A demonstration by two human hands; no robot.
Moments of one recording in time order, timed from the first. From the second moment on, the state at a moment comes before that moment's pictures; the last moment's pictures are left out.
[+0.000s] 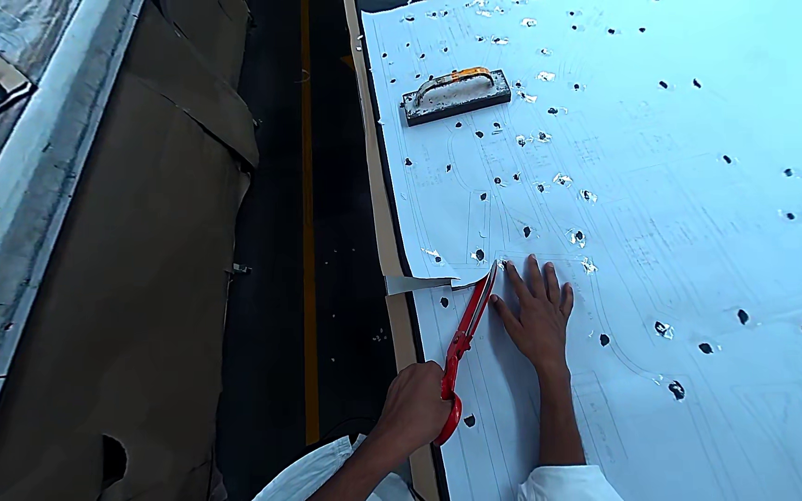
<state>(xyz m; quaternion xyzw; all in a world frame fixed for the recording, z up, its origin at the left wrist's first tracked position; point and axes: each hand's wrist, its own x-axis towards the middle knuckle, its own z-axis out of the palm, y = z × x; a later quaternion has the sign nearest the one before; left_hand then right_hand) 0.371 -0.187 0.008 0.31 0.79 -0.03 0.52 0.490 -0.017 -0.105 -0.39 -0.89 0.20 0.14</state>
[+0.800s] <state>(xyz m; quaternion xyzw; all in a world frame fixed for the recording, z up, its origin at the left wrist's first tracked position) 0.383 -0.177 0.004 0.27 0.79 0.04 0.55 0.491 -0.018 -0.103 -0.38 -0.89 0.20 0.15</state>
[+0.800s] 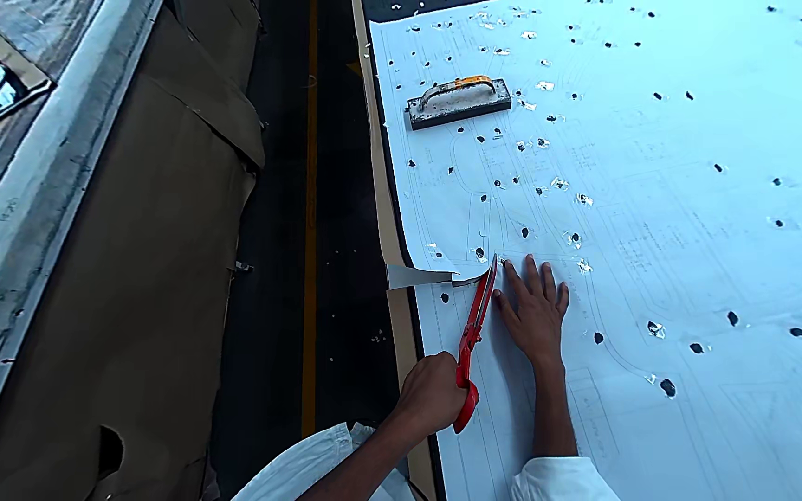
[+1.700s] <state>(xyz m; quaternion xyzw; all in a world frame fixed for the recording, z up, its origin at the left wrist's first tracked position) 0.395 -0.170 -0.005 0.23 0.79 0.10 0.56 0.485 -0.010 -0.110 -0.40 -0.88 0.20 0.15</state>
